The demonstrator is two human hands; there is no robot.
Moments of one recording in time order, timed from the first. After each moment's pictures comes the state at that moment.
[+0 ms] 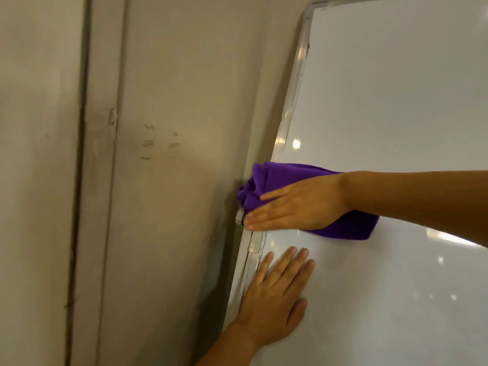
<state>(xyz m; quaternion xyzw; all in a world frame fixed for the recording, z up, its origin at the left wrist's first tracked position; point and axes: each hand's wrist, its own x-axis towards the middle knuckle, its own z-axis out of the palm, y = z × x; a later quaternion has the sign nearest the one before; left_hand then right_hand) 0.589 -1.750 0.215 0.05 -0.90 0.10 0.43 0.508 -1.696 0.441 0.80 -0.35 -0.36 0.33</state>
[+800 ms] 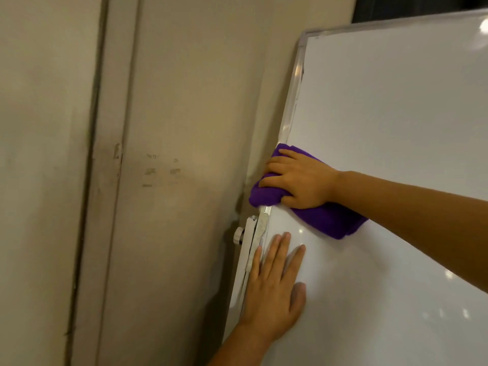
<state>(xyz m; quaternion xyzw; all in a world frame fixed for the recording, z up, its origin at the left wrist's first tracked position) 0.585 -1.745 0.256 0.16 -0.88 0.04 0.45 0.493 -1.714 0.487 0.69 -0.55 -0.19 0.43</state>
